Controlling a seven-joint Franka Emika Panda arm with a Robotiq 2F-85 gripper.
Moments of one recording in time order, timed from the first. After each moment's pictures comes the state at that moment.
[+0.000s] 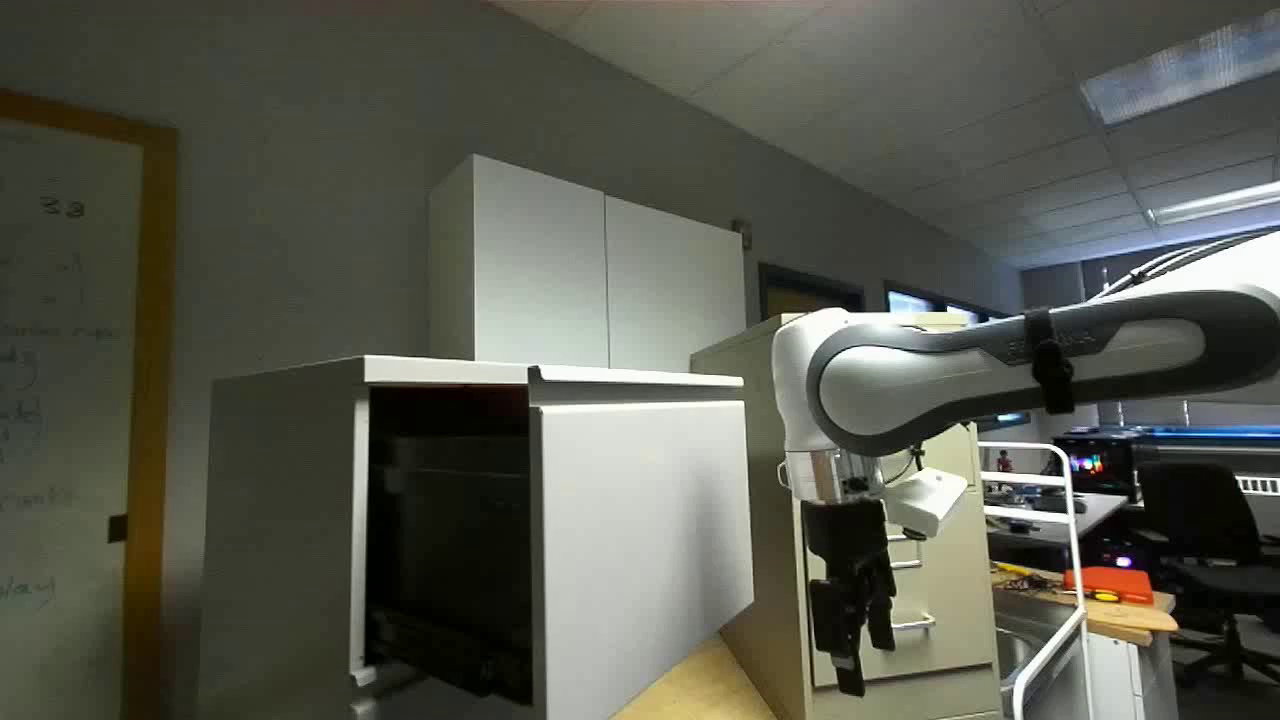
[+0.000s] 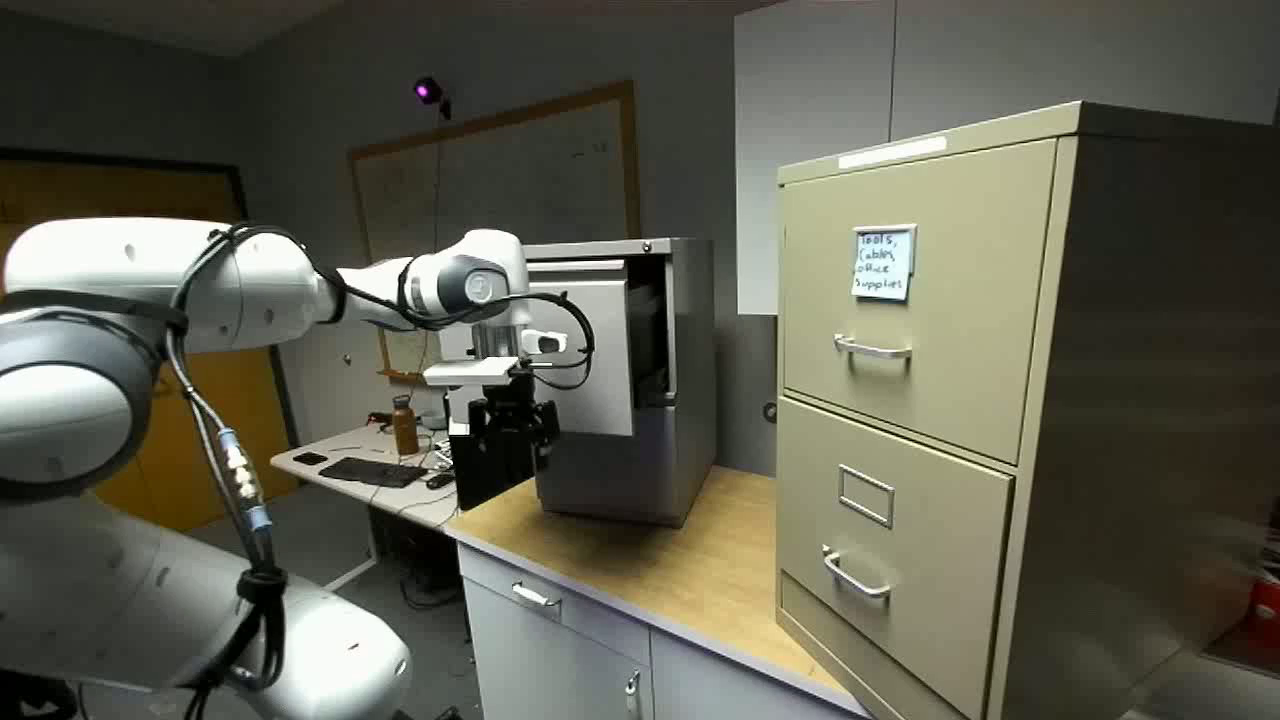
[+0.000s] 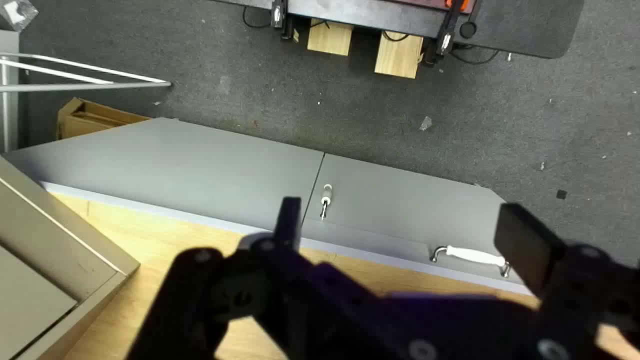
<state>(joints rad) 0.05 -0.68 0.05 -2.35 -0.05 1.59 -0.06</state>
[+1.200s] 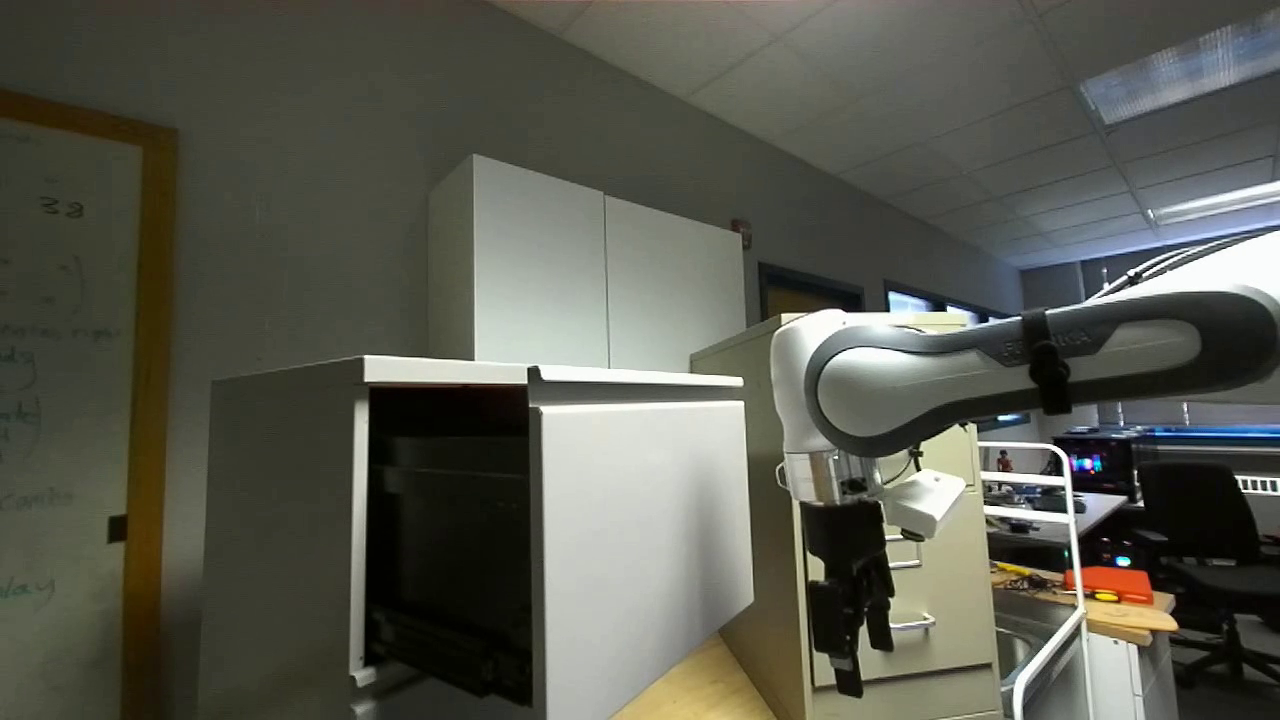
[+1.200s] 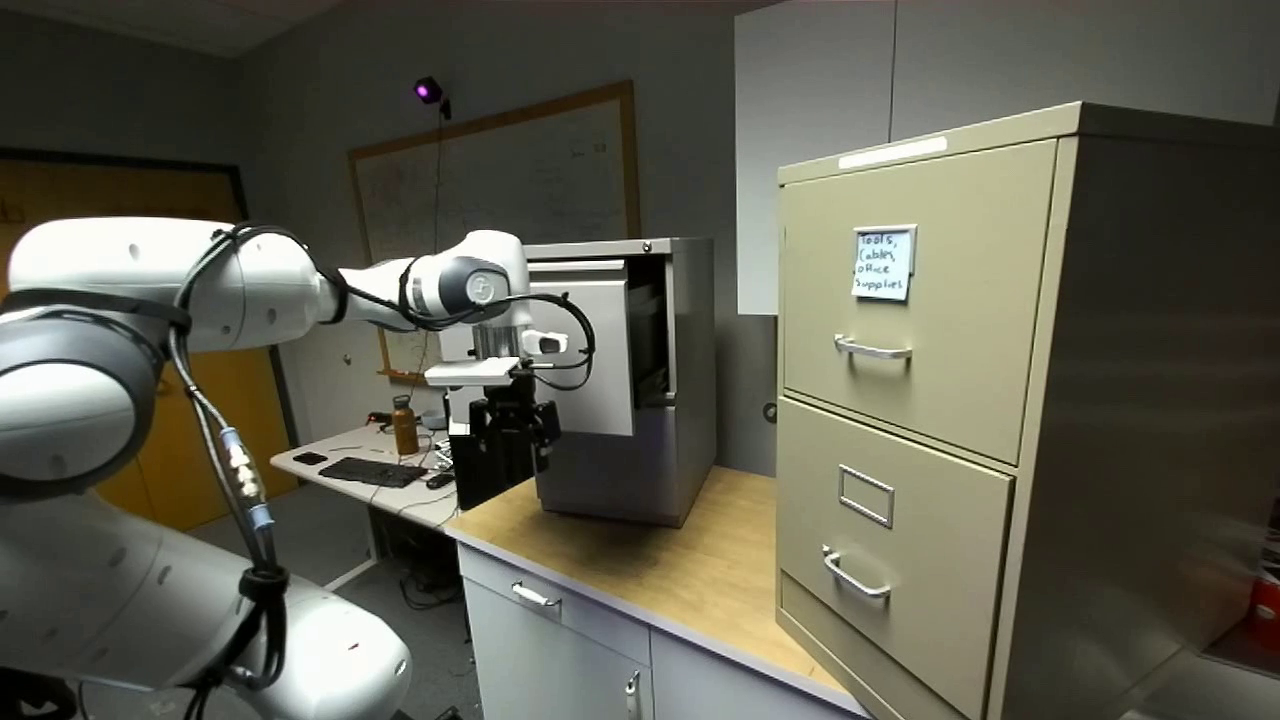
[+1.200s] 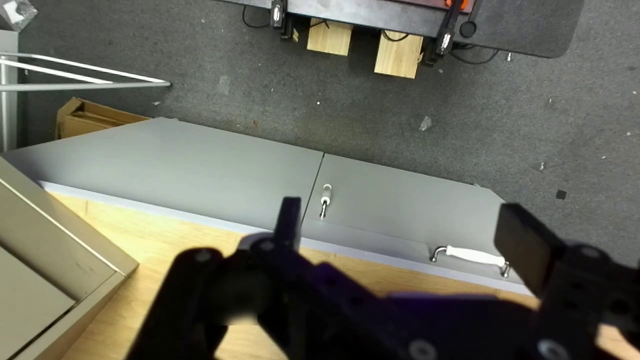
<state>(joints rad) 0.05 -0.68 0.05 -2.35 -0.05 1.60 -0.06</state>
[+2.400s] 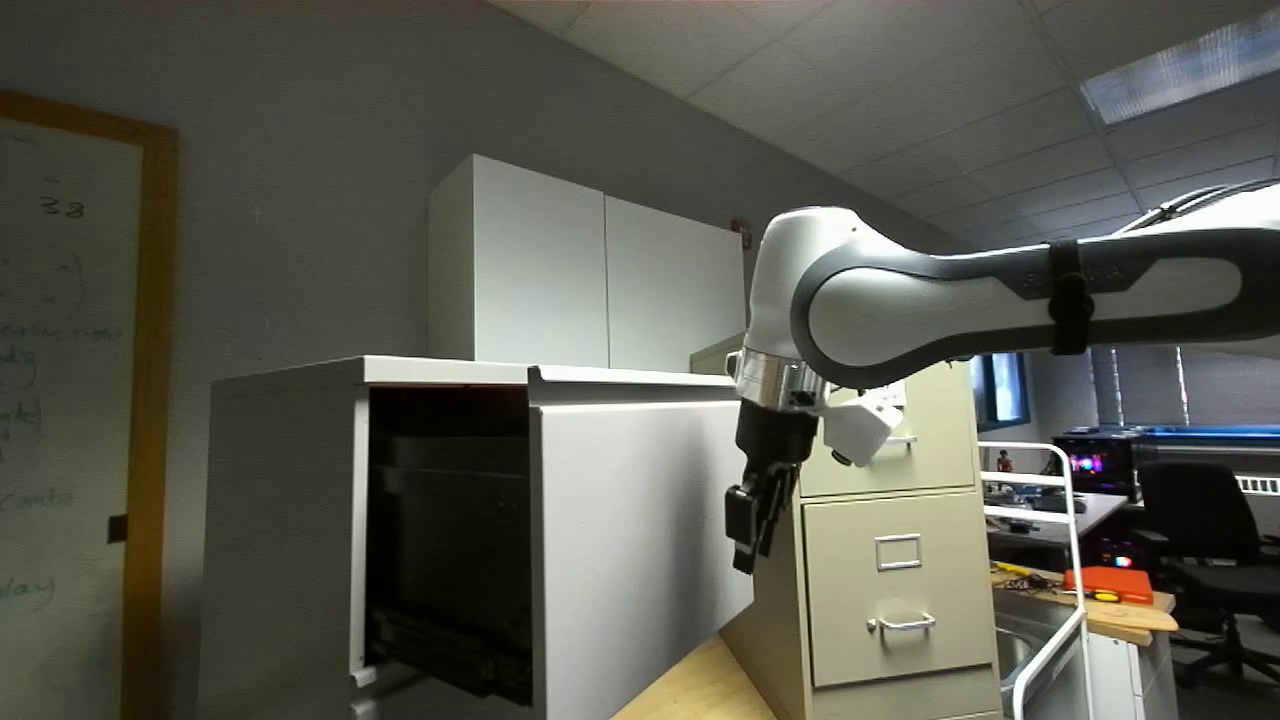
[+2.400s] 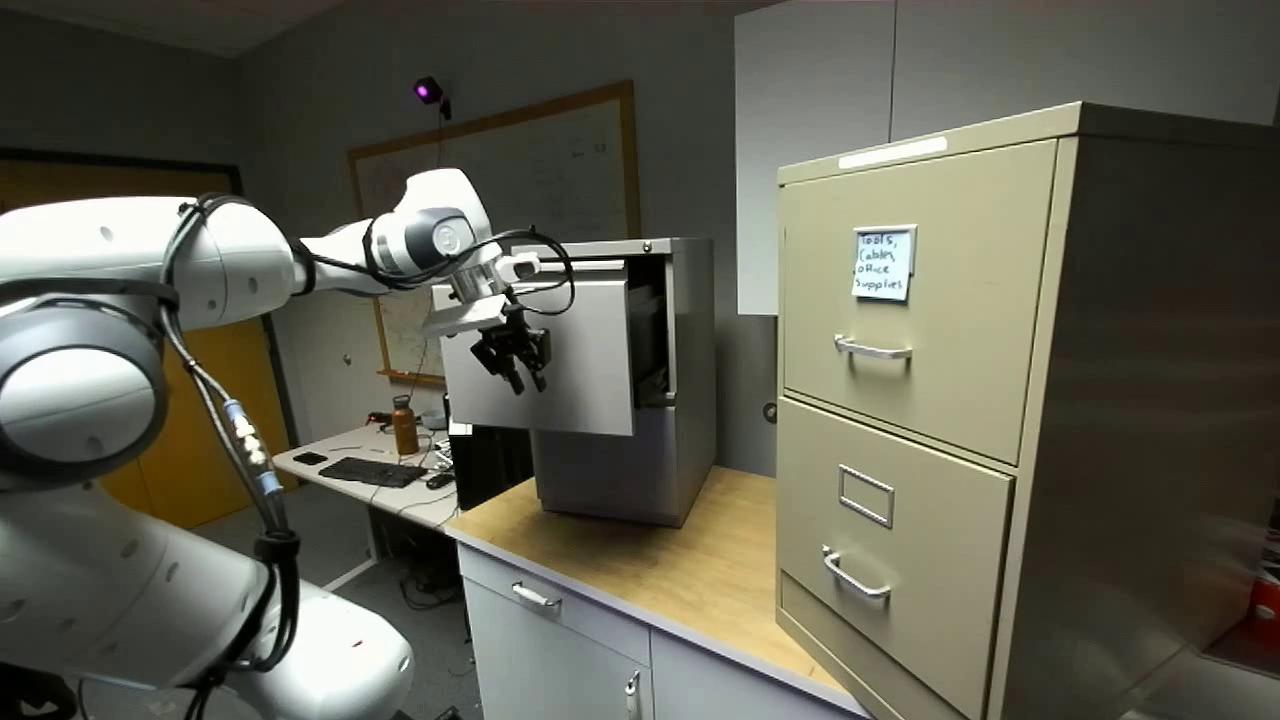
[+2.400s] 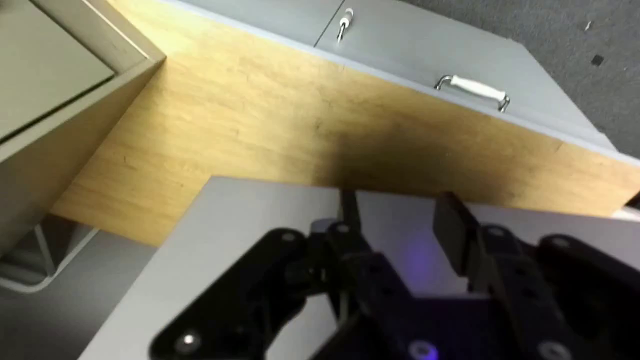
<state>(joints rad) 0.08 -0.66 0.12 -2.18 -0.08 1.84 -0.06</state>
